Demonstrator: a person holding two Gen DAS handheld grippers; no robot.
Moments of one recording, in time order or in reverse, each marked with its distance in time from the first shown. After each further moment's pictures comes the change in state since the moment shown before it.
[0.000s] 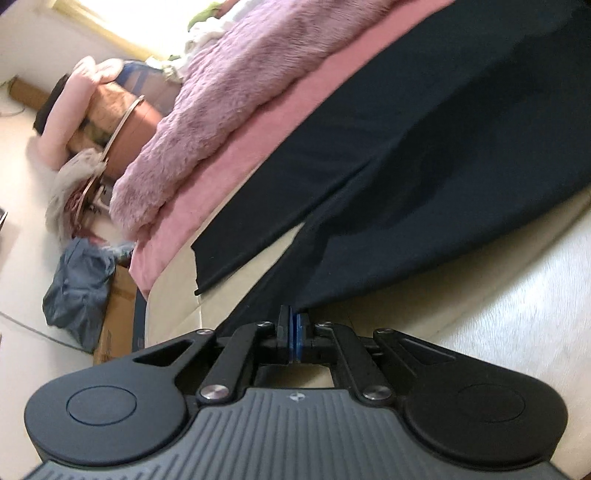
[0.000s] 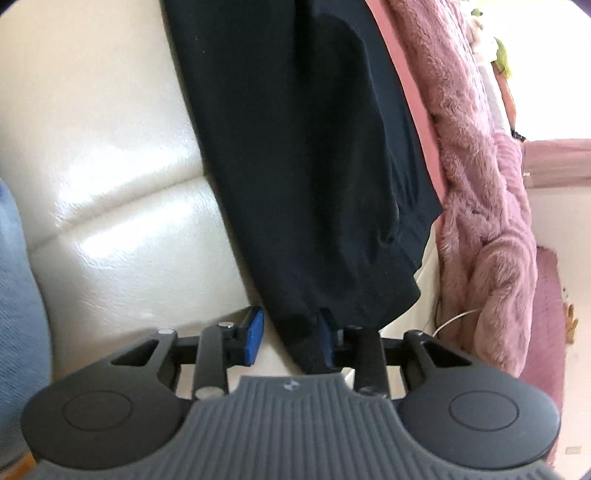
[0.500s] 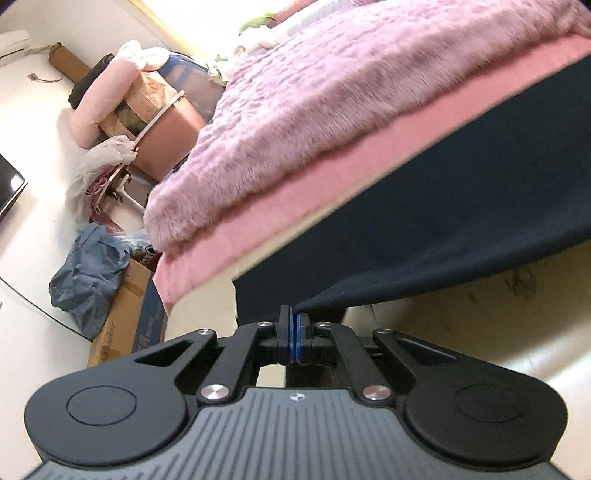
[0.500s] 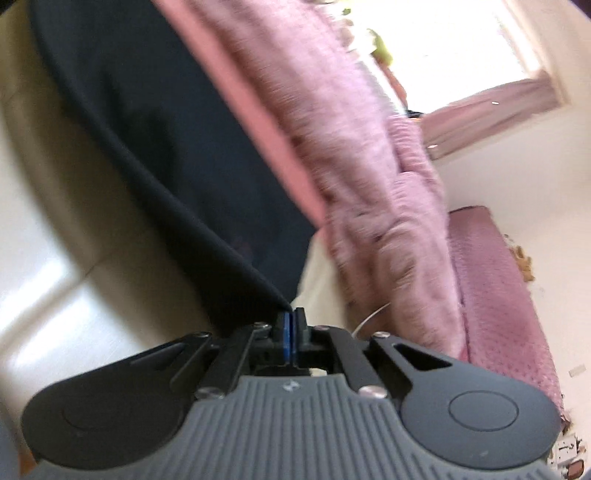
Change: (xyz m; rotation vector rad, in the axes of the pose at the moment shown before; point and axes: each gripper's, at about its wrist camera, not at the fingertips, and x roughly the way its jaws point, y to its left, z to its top) left arm -0.023 0.059 0.051 -0.166 -0.054 0.017; right arm -0.044 -0.090 0.007 0.345 -0.134 -0.220
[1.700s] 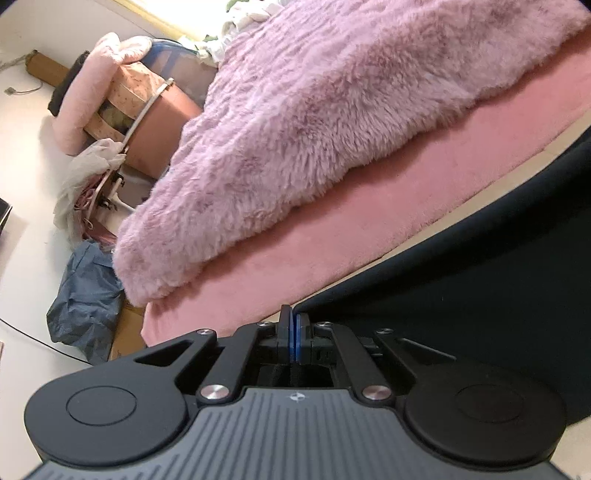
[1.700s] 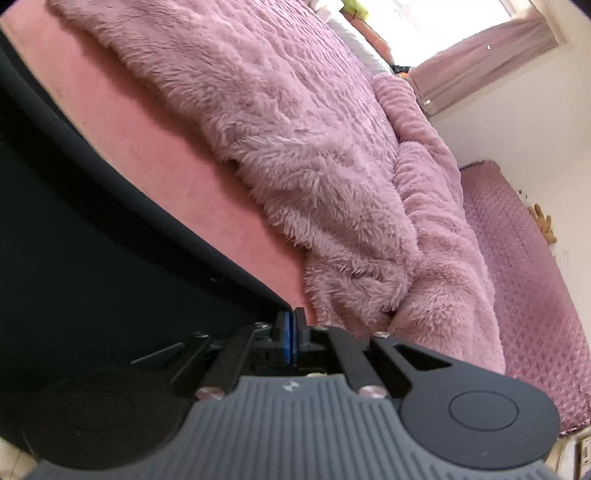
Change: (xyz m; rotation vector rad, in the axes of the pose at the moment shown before) left arm 0.169 -0.009 0.102 0.076 0.118 0.065; right arm 0.210 -0.050 0.123 0.142 0.114 0.049
